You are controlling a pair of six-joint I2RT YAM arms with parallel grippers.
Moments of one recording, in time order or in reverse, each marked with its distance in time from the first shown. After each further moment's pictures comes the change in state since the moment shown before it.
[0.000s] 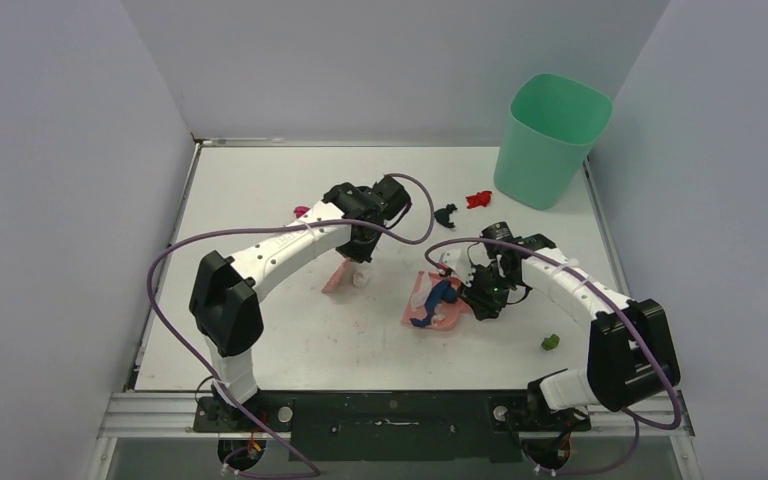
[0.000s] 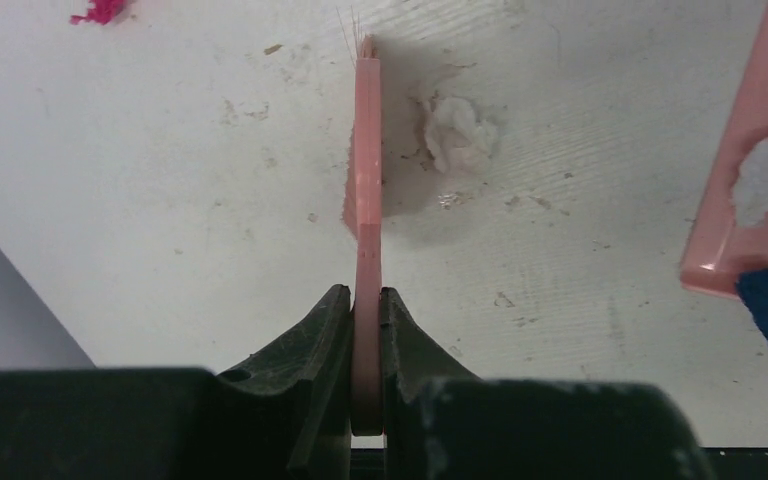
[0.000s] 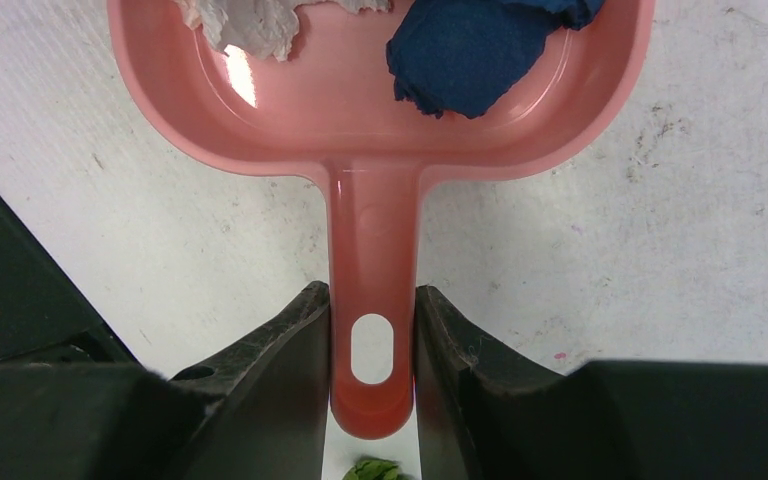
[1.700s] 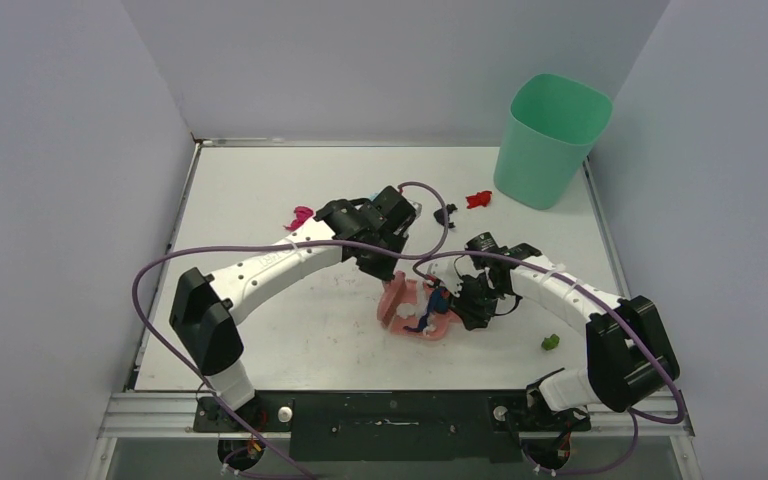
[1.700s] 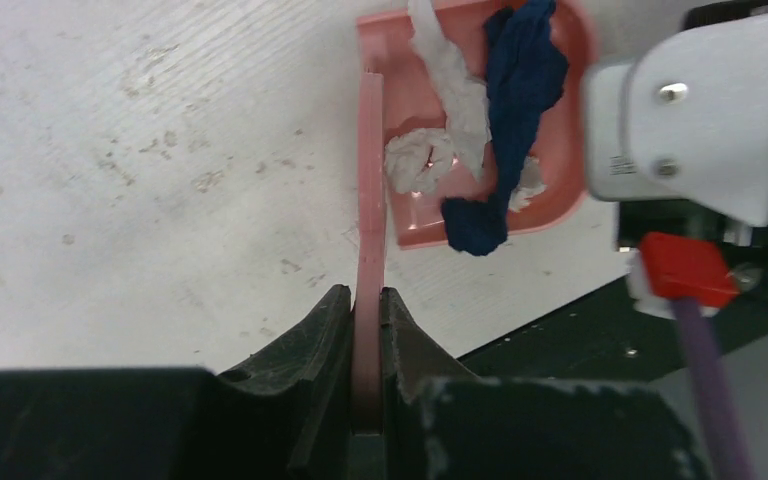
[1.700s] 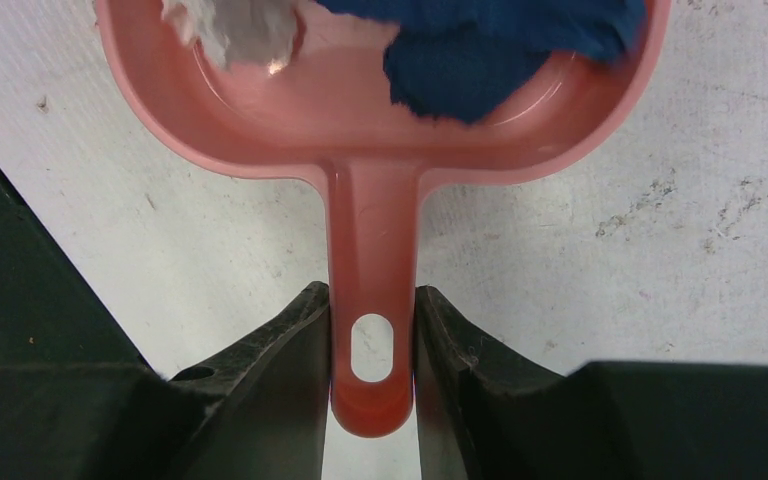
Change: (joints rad) left arm -0.091 -0.134 -0.132 0.164 0.349 -0.109; right arm 0.106 0.013 -0.055 0.071 -0.007 0.083
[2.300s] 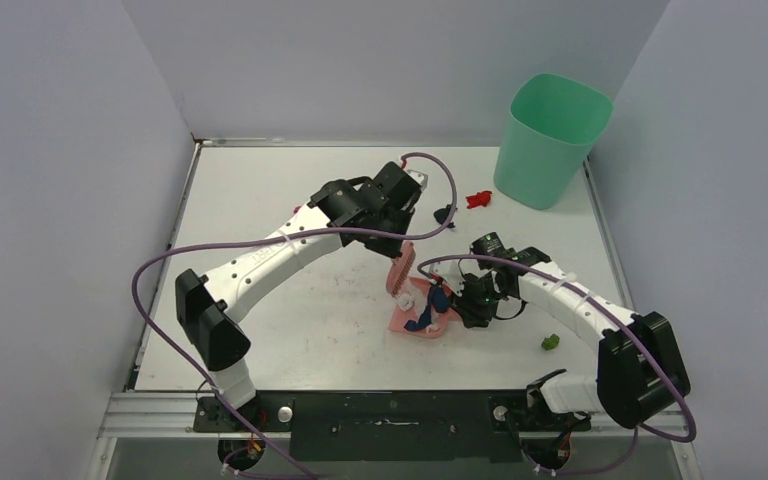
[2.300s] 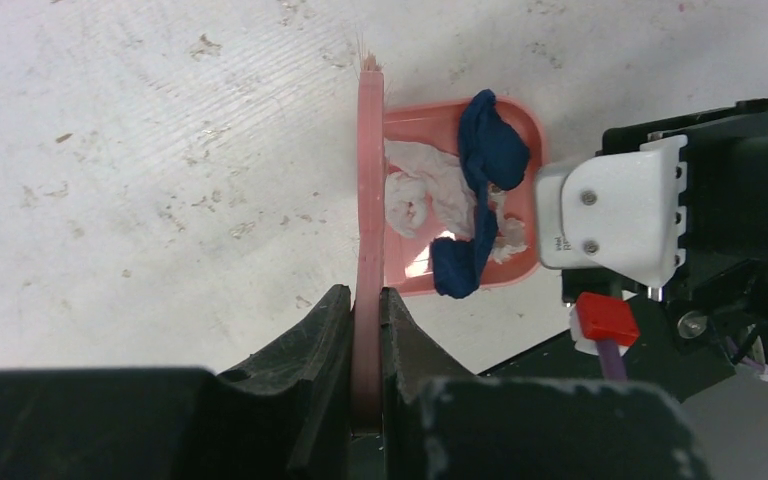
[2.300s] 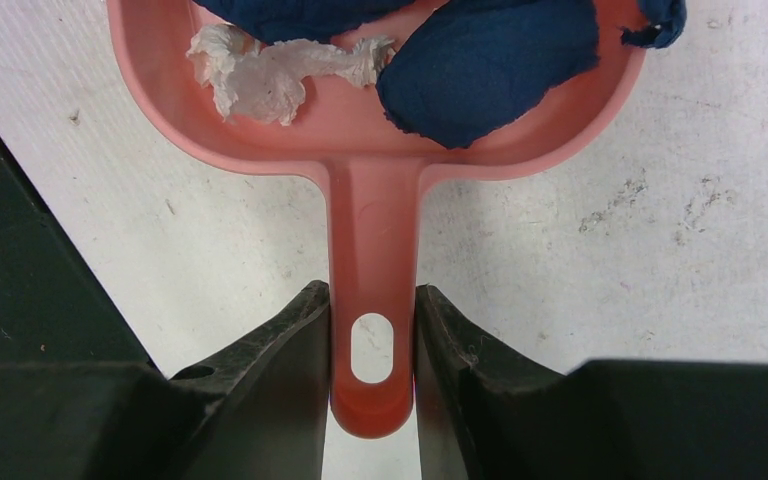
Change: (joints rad) left arm -0.003 0.059 0.264 -0.053 -0.032 -0.009; right arm 0.000 -0.078 -0.018 0.013 -0.024 0.011
